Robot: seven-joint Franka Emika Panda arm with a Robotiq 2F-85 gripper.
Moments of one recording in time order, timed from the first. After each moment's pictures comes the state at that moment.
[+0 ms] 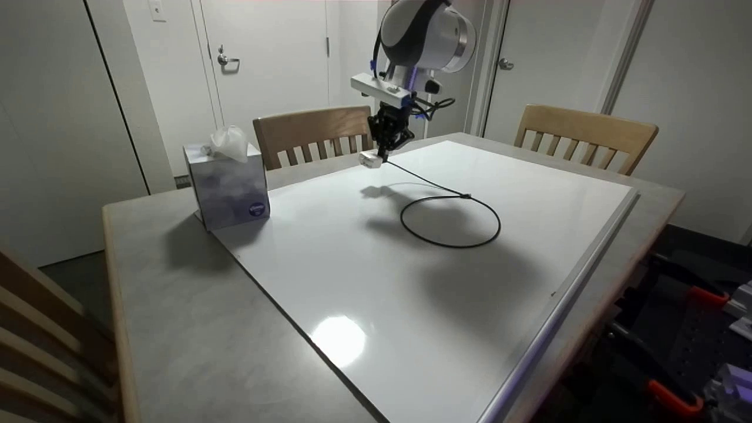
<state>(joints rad) -0.01 0.75 0.03 -1.62 0.15 2.56 1.29</state>
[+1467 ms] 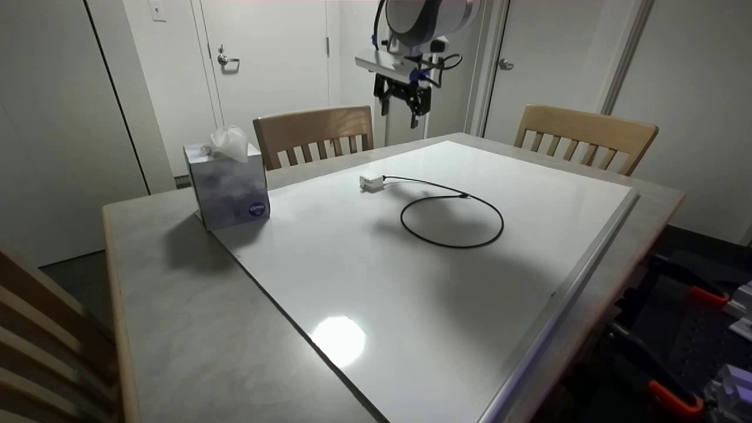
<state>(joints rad) 0.21 0.68 -0.27 -1.59 -0.07 2.50 1.42</state>
